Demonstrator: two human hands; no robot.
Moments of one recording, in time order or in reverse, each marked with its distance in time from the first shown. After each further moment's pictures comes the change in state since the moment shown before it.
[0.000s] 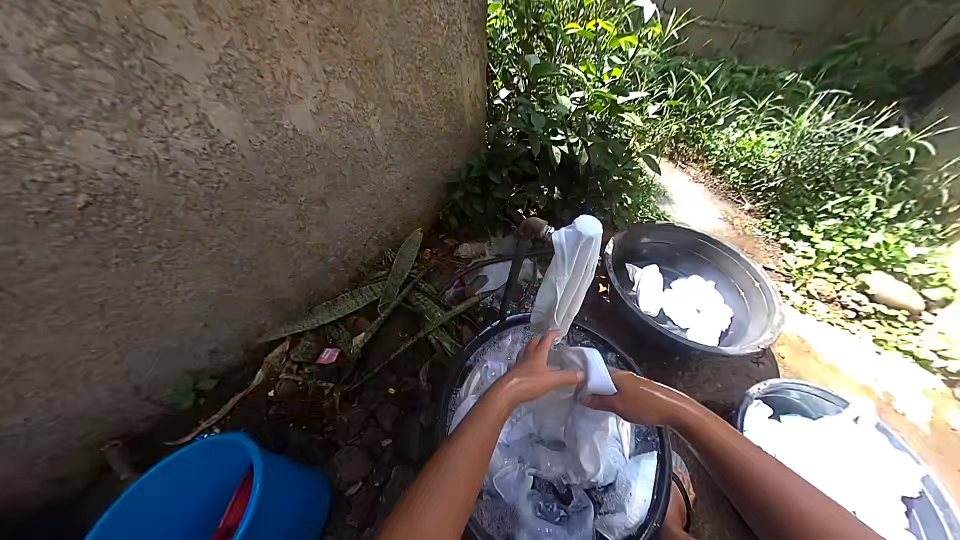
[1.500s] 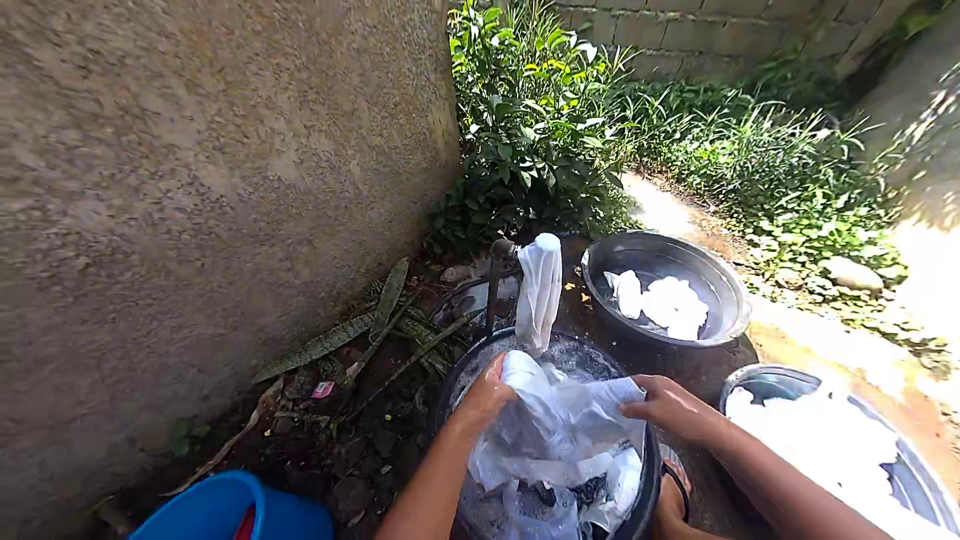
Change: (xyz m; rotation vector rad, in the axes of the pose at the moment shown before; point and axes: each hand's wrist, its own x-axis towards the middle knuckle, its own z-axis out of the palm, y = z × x) left_hand -0.045 -0.013 -0.001 -0.567 0.175 0.156; right_hand -0.082 0.029 -0.002 0.167 0.307 0.106
